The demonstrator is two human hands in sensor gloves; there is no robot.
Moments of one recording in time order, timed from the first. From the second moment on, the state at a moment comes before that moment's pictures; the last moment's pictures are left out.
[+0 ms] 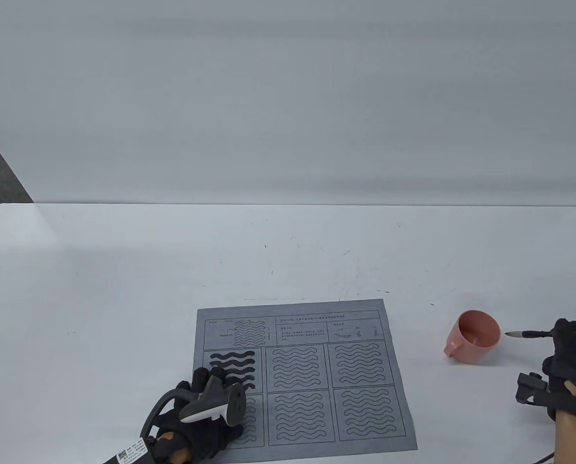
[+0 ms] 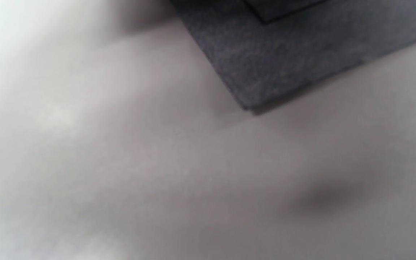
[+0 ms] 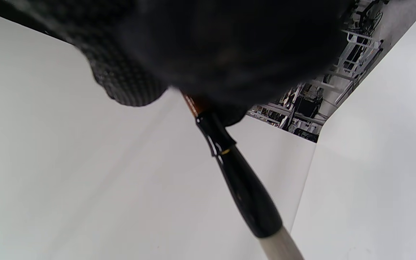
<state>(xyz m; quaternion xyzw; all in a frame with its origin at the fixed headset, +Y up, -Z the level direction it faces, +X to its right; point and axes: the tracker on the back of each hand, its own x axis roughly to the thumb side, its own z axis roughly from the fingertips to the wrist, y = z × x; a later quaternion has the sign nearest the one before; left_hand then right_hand) -0.174 -0.791 -0.269 -0.36 -0.12 -0.14 0.92 0.443 -0.672 -0.254 -0.21 -0.37 0.75 0.50</state>
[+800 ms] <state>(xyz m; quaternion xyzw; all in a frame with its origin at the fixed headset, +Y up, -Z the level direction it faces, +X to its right) -0.144 -0.791 -0.248 -0.35 -0.15 -0.17 0.91 0.175 -0.607 -0.270 0.21 -0.19 0.78 0.56</state>
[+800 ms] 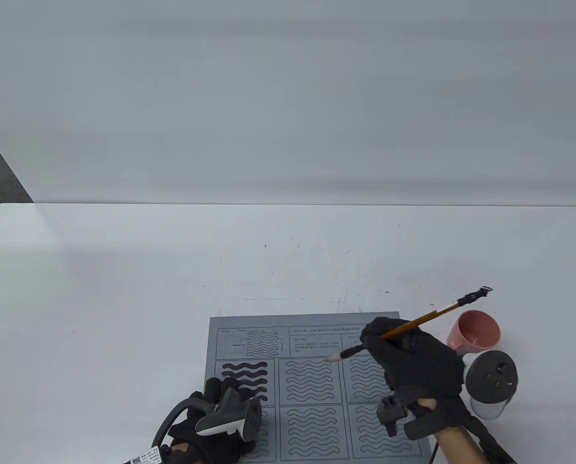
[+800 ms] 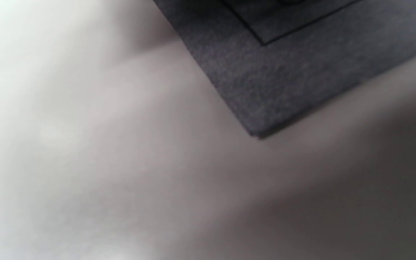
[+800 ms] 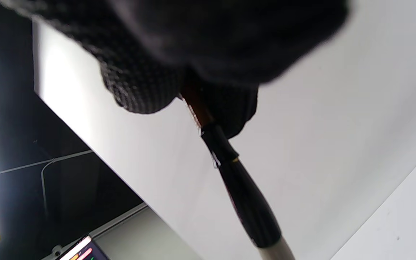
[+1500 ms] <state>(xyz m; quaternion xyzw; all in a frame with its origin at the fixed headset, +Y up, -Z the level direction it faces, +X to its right) -0.136 -0.795 -0.240 -0.35 -0.17 -0.17 0.90 0.132 -0.690 -0.292 0.18 -0.19 0.81 0.52</state>
